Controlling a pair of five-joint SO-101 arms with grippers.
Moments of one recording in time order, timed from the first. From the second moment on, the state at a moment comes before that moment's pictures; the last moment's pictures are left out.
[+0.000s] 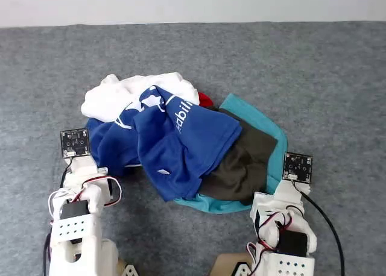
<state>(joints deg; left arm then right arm) -15.9 -54.7 86.8 33.4 2.9 4.7 -103.0 95.5 72.1 -4.7</state>
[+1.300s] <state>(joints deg) -10.6 -41.5 18.3 81.6 -22.3 4.7 -103.0 95.5 72.1 -4.7</state>
